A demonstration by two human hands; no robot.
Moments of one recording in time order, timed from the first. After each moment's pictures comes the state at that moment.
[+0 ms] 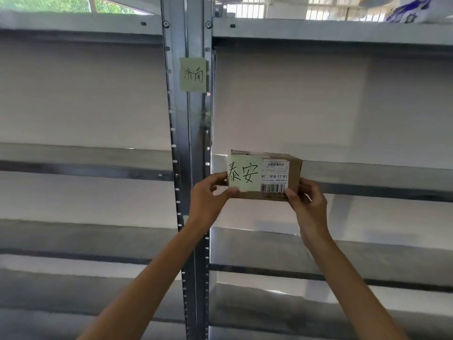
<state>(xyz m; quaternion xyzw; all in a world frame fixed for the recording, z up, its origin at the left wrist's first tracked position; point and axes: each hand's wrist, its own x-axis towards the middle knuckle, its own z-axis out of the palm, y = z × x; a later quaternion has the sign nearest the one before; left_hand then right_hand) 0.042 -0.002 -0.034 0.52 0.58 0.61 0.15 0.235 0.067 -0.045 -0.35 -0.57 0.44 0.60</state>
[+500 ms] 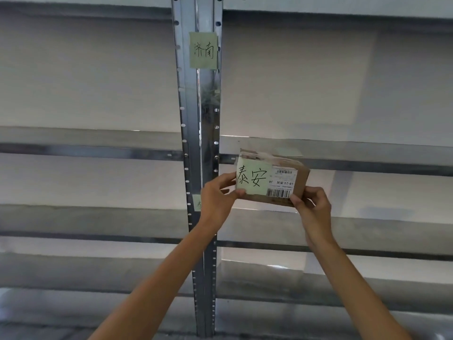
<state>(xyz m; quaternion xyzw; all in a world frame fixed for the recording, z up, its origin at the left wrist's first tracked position) 0.043 -0.037 -0.075 0.50 0.59 0.61 0.19 0.232 0.016 -0.090 -0.44 -0.55 0.42 0.57</state>
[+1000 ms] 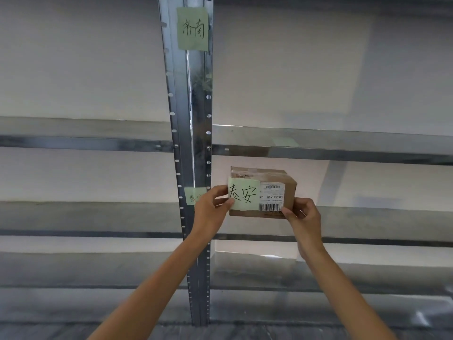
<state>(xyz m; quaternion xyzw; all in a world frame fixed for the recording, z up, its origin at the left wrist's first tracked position) 0.033 -0.022 -0.133 0.49 0.61 0.57 0.26 0.230 0.020 -0.135 -0.50 -0.54 0.42 0.53</state>
